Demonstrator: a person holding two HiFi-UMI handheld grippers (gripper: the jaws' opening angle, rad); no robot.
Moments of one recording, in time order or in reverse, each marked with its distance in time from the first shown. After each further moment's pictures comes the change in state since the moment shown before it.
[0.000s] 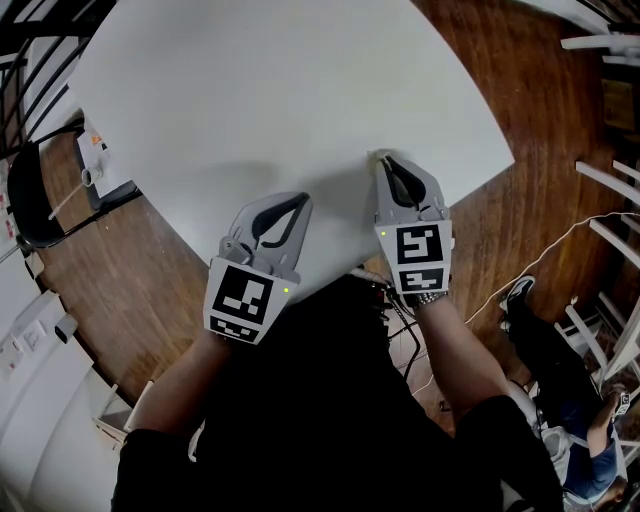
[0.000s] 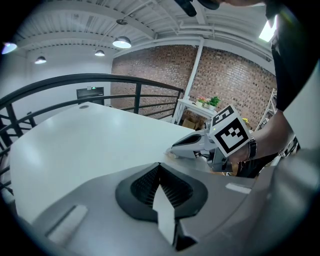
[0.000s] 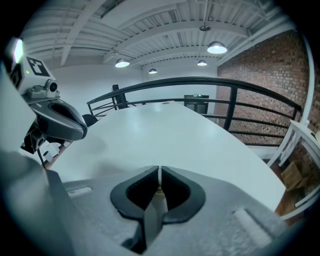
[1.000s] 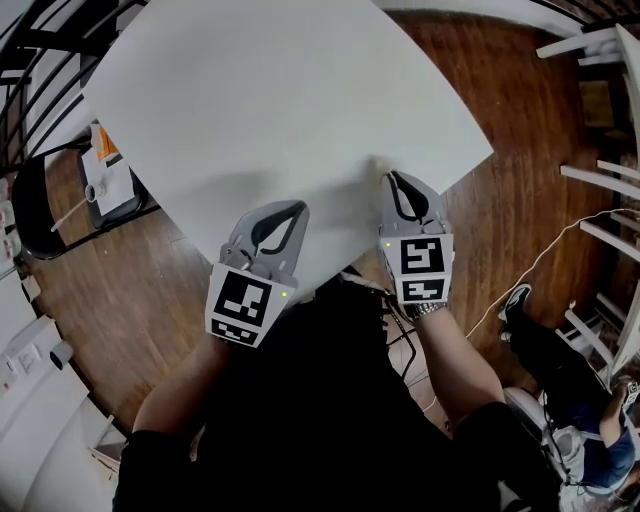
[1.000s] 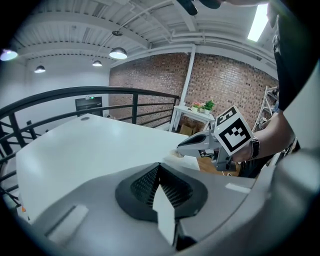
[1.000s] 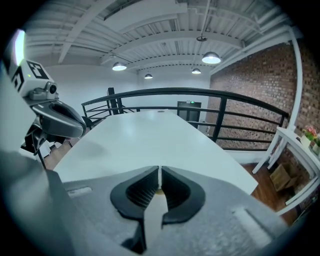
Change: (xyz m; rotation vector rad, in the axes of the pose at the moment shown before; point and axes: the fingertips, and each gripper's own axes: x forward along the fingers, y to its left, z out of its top) left arm -0.039 -0.023 0.004 0.057 -0.091 0.001; right arm -0.057 0.005 0.002 0.002 -0.063 -0.100
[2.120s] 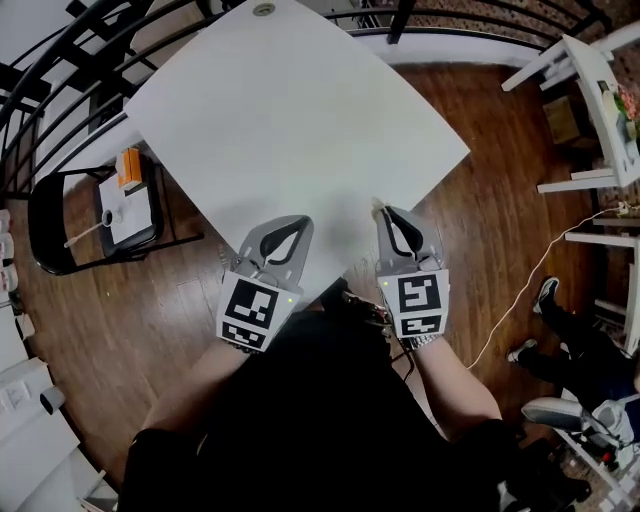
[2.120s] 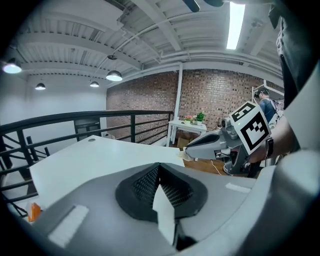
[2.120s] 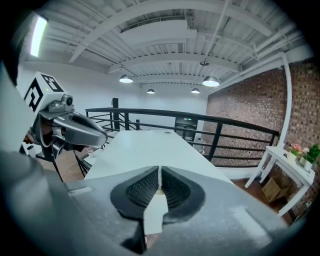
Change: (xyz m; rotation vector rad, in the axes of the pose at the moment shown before) left arm -0.111 -0.029 0.008 0.099 -0.192 -0.003; right arm -0.125 0.094 0.040 -0.066 -0.175 -0.074
